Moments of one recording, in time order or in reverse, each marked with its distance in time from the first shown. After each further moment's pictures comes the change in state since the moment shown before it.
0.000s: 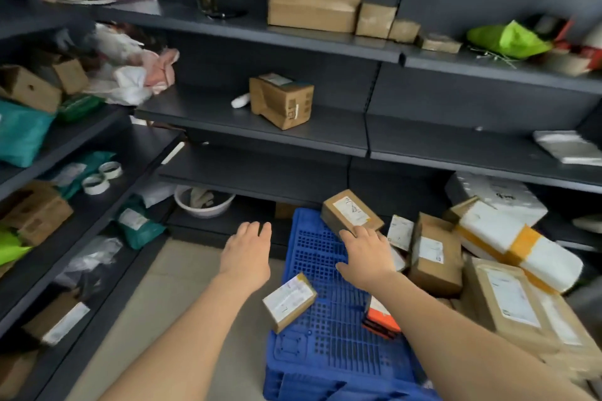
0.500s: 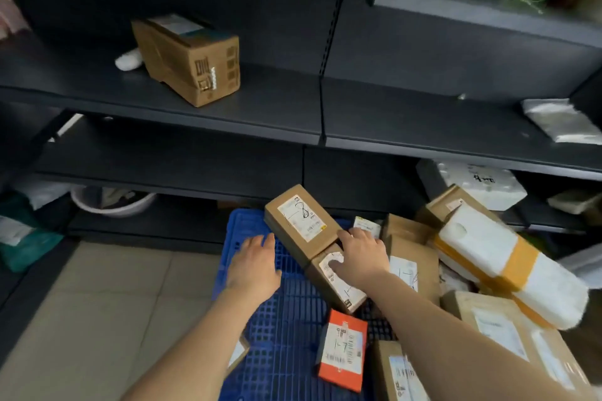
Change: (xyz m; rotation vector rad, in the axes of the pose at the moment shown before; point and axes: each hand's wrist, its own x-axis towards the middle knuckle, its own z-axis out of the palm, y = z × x) left_hand 0.224 0.144 0.112 -0.231 -0.234 0.082; right_hand 0.183 0.165 0.075 0.071 -0.154 0.180
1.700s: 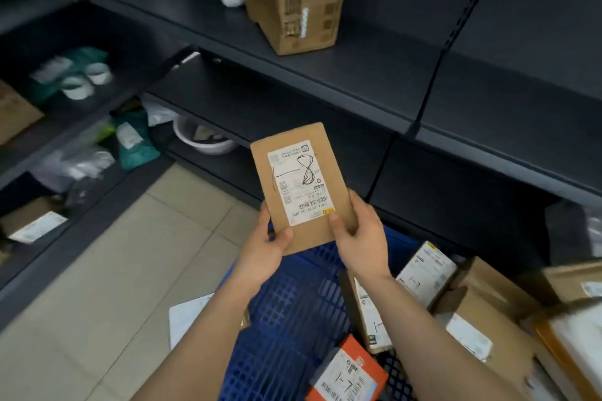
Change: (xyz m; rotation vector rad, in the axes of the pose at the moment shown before) left_hand 0.022 0.004 0.048 -1.236 0.401 -0.401; right_hand 0.092 -0.029 0.049 0.941 0.152 -0.334
